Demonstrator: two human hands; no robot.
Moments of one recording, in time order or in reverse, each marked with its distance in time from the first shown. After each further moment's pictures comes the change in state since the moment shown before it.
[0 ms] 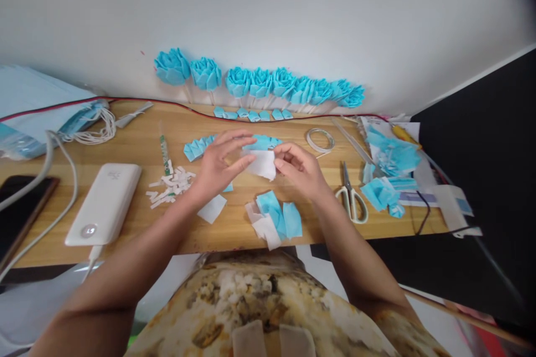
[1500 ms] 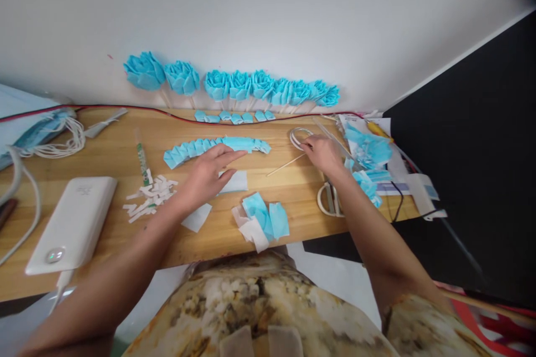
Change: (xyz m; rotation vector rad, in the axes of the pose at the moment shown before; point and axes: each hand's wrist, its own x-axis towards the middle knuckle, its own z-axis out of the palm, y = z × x) left_hand -0.006 -0.022 0.008 0.177 -0.220 0.097; right_hand 0.015 0.055 -0.130 -1.381 0.074 0.179
